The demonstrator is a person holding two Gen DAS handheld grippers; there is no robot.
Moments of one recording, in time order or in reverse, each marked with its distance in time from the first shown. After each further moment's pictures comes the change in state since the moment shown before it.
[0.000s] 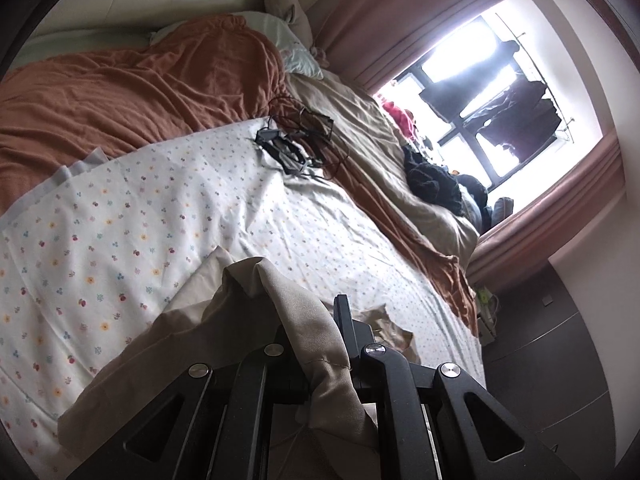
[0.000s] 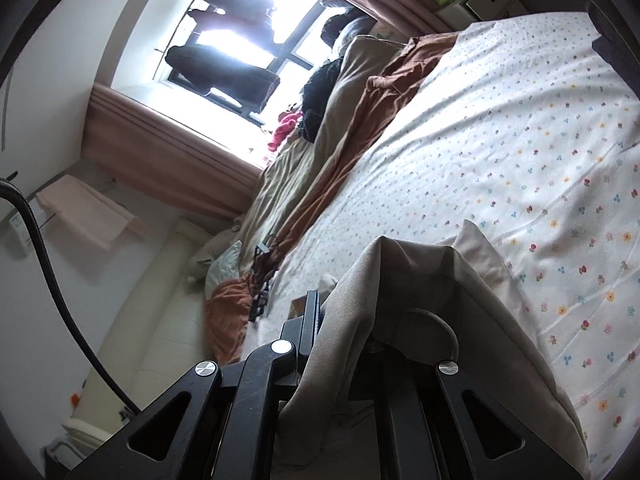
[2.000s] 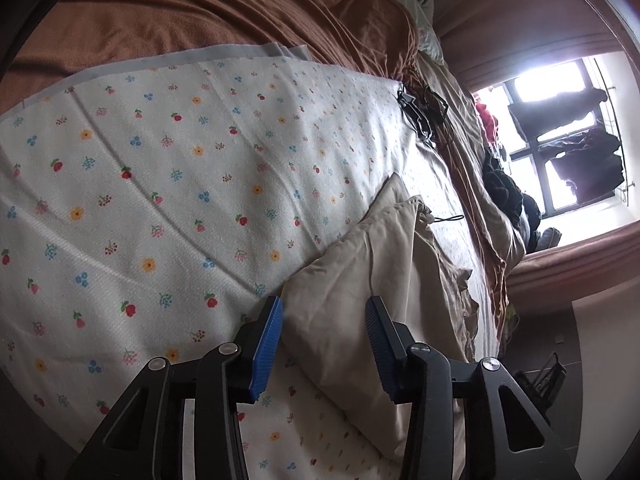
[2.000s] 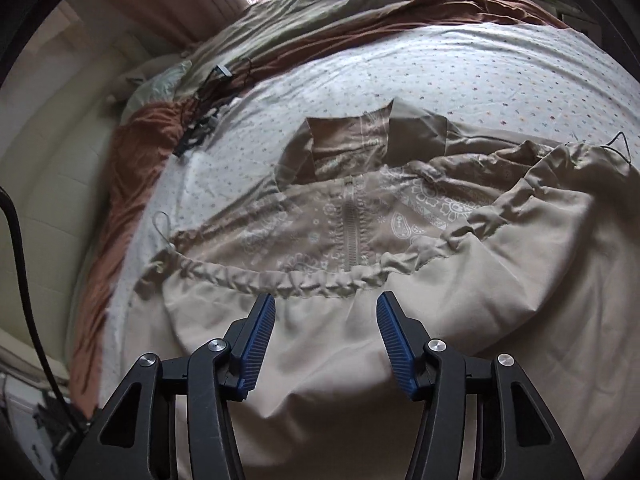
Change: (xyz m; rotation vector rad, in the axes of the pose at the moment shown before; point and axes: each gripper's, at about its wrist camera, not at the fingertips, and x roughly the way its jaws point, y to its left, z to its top) left arm -0.078 0.162 -0.077 -0.298 0.136 0.132; right arm 0.209 0.150 -0.168 -0.392 0.456 -0.471
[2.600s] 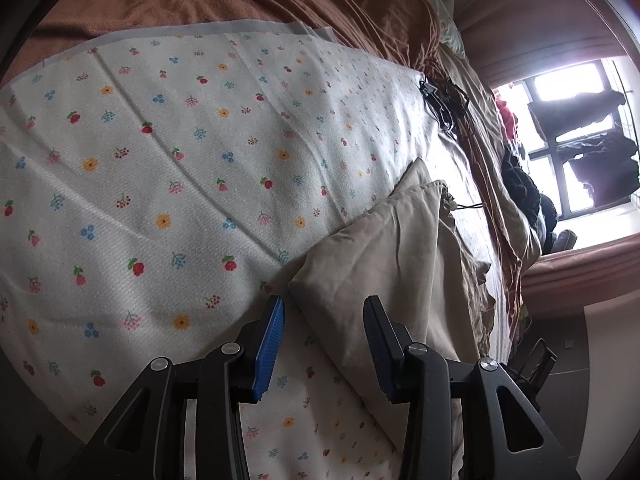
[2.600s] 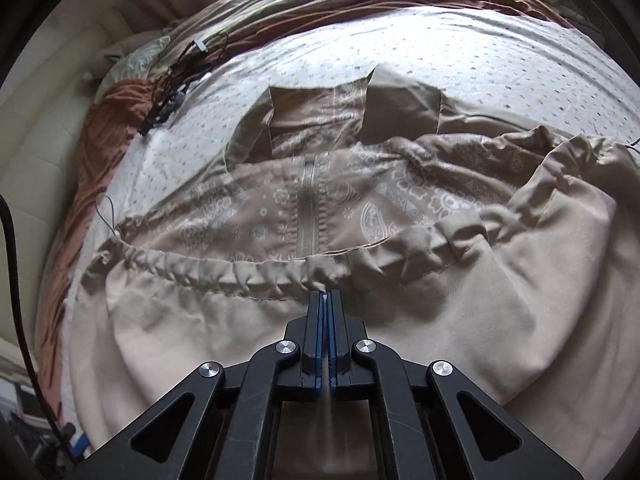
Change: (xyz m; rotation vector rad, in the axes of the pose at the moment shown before) left arm 0.004 0.009 -0.020 -0.036 0.026 0.060; right arm 0.018 -0.020 0.019 -0.010 -0.038 -0.011
